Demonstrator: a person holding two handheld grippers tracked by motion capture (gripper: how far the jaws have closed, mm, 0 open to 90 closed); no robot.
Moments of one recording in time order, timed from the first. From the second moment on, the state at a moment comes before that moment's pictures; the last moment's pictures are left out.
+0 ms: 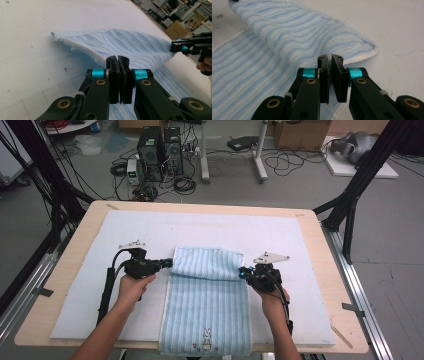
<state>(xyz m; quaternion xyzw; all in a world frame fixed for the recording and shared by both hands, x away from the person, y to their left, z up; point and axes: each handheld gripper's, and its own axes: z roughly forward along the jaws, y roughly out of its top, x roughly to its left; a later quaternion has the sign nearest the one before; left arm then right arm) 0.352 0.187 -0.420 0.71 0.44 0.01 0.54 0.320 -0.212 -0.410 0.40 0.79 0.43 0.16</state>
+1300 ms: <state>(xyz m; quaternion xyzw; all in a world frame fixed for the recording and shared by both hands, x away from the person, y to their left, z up) 0.409 0.161 -0.438 0.76 0.44 0.10 0.48 0.375 -0.220 -0.415 0.49 0.77 0.38 0.17</state>
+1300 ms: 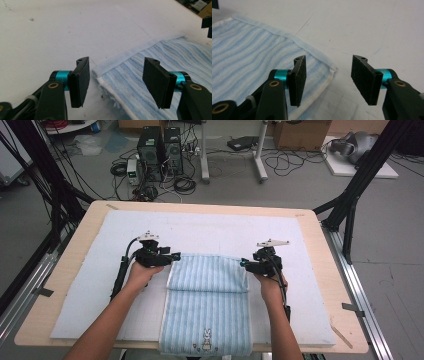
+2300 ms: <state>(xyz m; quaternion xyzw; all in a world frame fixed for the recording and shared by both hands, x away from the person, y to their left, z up) 0.387 0.170 -0.423 0.74 0.42 0.07 0.52 0.361 -0.207 -0.398 0.41 0.79 0.42 0.17</state>
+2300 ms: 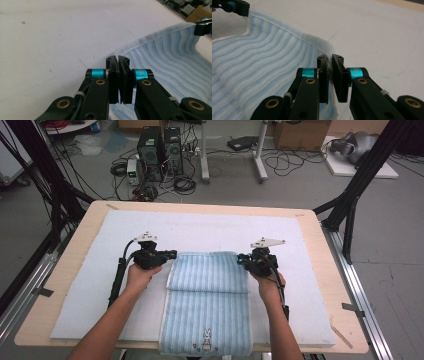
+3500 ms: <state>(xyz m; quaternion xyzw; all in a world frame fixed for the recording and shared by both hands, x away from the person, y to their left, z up) 0.288 0.197 -0.410 0.74 0.35 0.02 0.58 0.264 -0.222 -0.385 0.36 0.78 0.48 0.16</state>
